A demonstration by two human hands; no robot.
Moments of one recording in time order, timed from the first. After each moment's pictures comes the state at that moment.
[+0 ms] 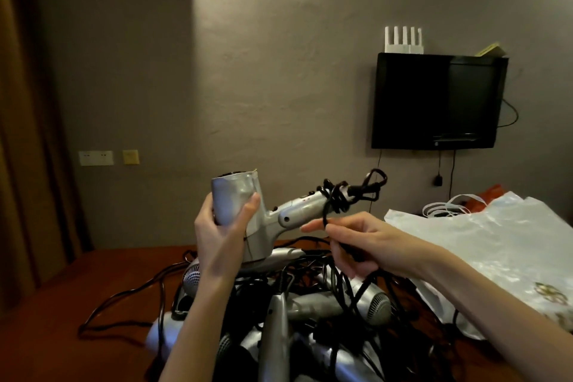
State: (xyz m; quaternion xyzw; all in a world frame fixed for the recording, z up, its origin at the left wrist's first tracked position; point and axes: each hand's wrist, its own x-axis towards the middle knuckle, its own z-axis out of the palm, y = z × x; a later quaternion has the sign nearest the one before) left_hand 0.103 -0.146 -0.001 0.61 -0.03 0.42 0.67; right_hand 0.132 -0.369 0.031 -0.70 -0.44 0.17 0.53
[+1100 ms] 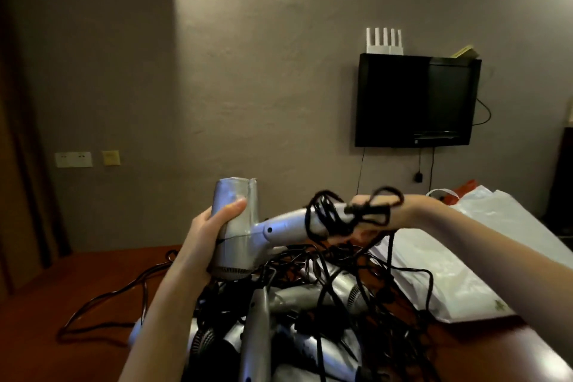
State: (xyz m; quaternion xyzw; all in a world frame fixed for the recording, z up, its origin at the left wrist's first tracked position) left_hand 0.100 -0.138 0.006 0.63 -0.03 0.14 0.76; right_hand 0.160 -0.403 0.070 -0.91 -0.32 0.13 0.24
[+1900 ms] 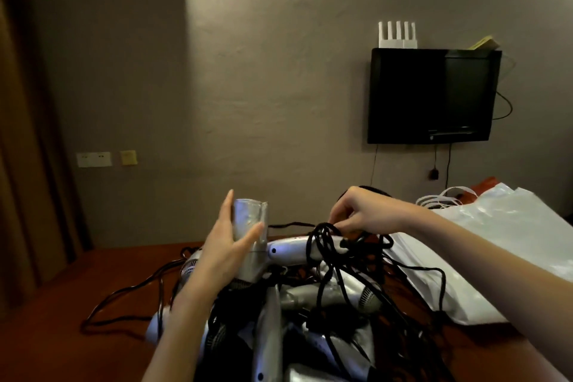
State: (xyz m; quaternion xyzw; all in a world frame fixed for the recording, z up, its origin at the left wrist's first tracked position) left_hand 0.113 -0.130 -0.021 0.83 -0.01 0.24 0.50; right_hand 0.173 -0.380 0.058 -0.89 -0.39 0.02 0.21
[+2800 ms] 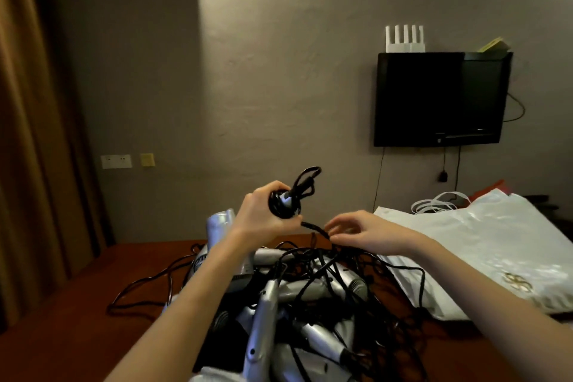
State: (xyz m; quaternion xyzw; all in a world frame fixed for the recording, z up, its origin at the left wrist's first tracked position) left_hand 0.104 -0.188 0.041 0.87 -0.13 0.31 0.36; right_hand 0.163 -0.412 0.032 -0.88 -0.36 0.05 0.31
